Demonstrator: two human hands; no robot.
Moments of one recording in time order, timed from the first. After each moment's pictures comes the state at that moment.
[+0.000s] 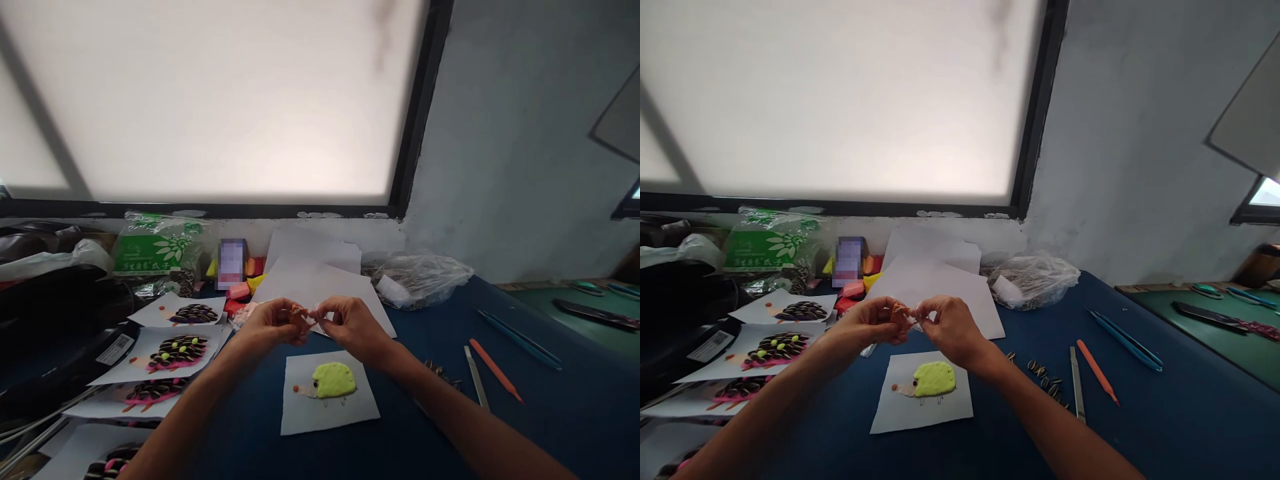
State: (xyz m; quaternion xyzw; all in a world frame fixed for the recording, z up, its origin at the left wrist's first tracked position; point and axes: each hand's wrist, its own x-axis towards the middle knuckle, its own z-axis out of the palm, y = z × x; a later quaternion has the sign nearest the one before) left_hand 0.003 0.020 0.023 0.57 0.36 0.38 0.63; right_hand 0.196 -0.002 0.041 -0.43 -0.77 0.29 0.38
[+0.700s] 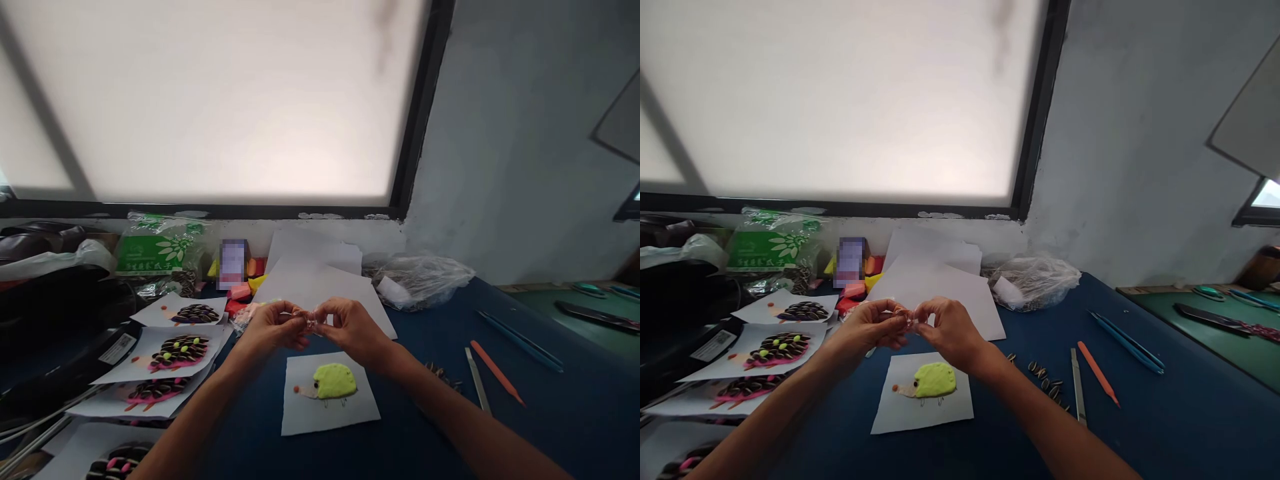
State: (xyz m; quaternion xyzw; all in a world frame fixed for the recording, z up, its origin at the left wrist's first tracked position) left_hand 0.009 0.018 0.020 0.54 0.37 0.41 0.63; right_hand 0.196 0.000 0.041 -0.42 -0.78 0.27 0.37
